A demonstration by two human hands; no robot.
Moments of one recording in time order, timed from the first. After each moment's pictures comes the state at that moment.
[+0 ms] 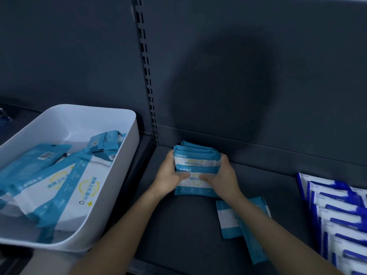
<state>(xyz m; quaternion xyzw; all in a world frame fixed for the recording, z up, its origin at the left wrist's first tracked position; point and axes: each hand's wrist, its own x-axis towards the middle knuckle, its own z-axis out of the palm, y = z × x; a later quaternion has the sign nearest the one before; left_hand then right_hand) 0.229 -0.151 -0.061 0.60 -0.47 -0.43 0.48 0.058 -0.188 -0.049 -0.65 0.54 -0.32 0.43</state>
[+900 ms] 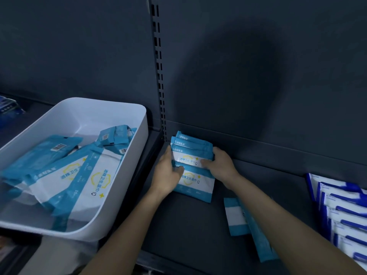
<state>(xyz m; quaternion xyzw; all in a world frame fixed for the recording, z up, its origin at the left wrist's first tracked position) 0.248 -0.136 -0.070 0.68 -0.49 -0.33 0.43 0.088 -0.211 -0.039 -0.64 0.54 -0.23 0.50</state>
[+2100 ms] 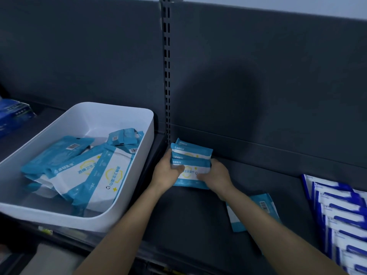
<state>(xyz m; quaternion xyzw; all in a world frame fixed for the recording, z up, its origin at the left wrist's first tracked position) 0.257 -0.123 -0.050 0.67 -0.43 -0.39 0.46 0.099 -0.167 -0.033 -0.65 0.59 -0.21 0.43</state>
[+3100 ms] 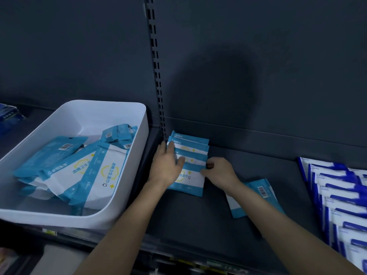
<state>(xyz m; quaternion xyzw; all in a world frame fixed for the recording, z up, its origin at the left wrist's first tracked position) 0.250 -0.126 -0.049 0.75 -0.57 -0.22 0.26 0.080 -0.155 -0.036 -0.66 0.58 -0.19 0.44</state>
